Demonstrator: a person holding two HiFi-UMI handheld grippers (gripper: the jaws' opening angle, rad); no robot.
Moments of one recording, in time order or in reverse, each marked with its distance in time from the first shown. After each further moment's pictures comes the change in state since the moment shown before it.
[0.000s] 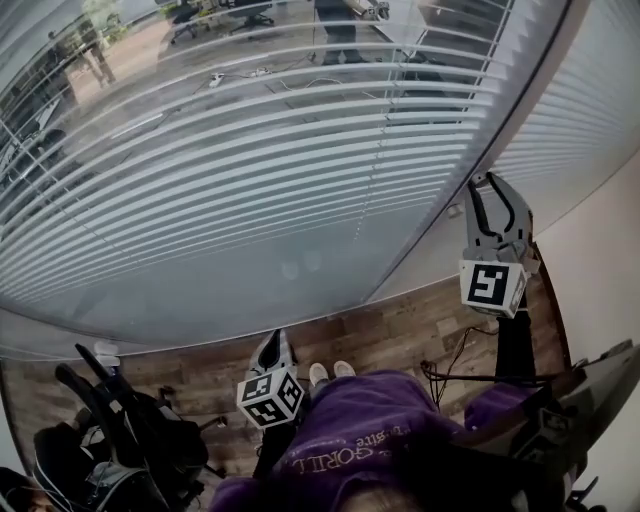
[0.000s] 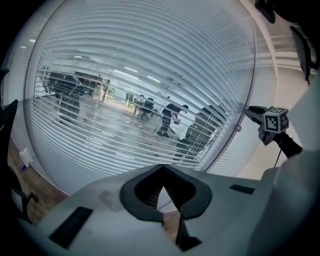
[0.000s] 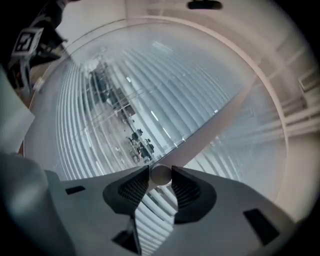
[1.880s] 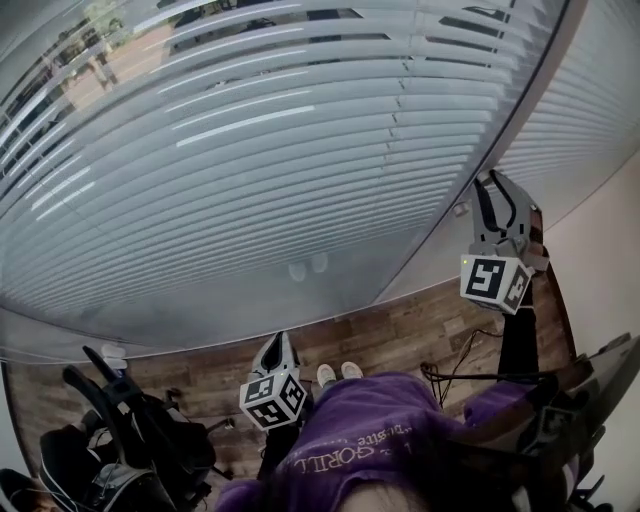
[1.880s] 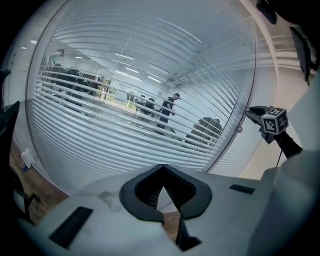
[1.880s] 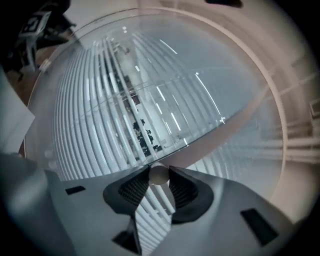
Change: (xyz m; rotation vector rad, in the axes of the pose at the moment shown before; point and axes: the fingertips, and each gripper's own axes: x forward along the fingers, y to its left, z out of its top) left arm -0.006 0.010 0.005 -0.001 0.001 0.011; right arm 0.005 -0.002 -0.006 -0.173 0.093 -0.026
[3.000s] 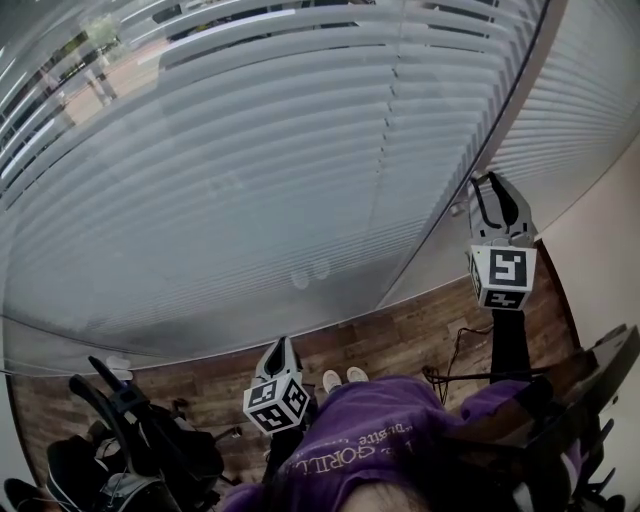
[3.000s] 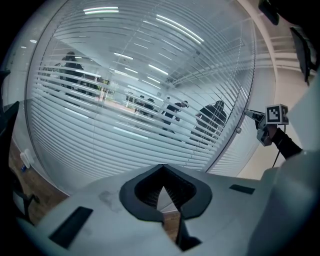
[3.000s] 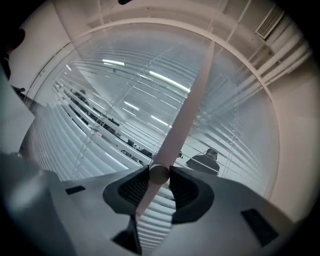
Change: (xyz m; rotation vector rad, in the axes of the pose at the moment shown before) left arm -0.002 -0.004 0.007 0.006 -0.005 -0.009; right arm -0.004 -0.016 -0.001 0.641 -0.036 0.032
